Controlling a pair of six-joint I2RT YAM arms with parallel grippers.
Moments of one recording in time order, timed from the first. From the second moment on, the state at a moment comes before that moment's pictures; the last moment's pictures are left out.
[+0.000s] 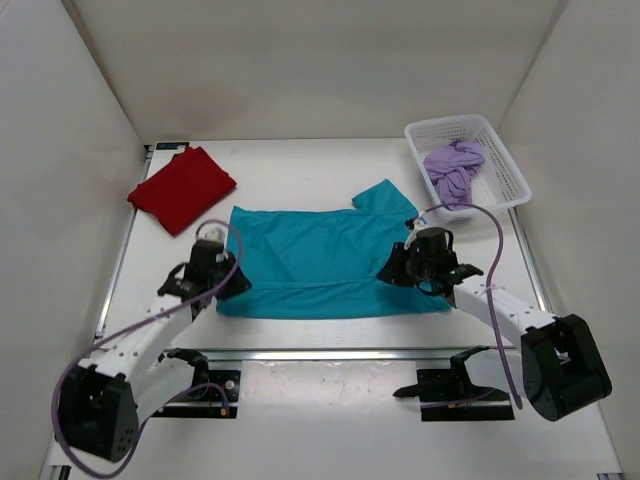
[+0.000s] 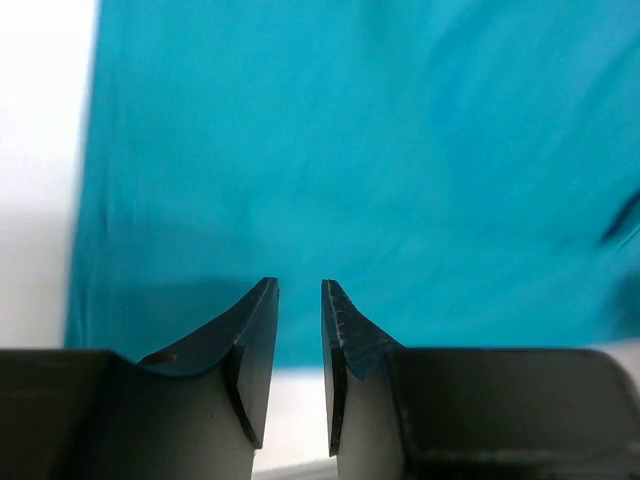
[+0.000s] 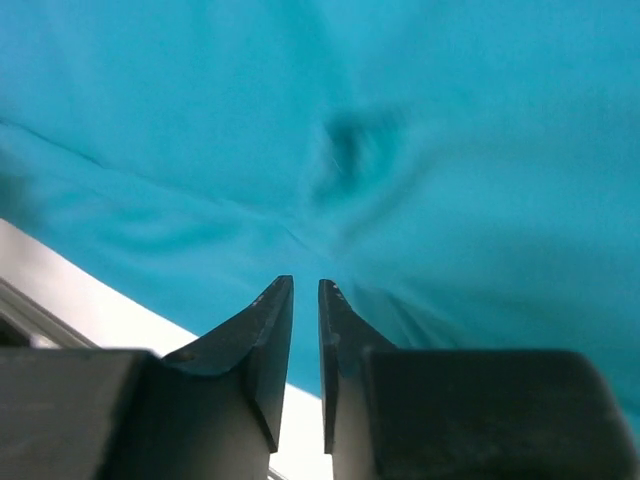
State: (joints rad) left arm -0.30 0.94 0.45 -0.38 0.05 -0.64; right arm 0.38 1.18 0.50 -0.09 -0.29 0.49
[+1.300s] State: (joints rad) left arm -0.07 2.01 1.28 -0.10 -0.07 -0.54; right arm 0.58 1.47 0.57 0.22 -0.48 0.57
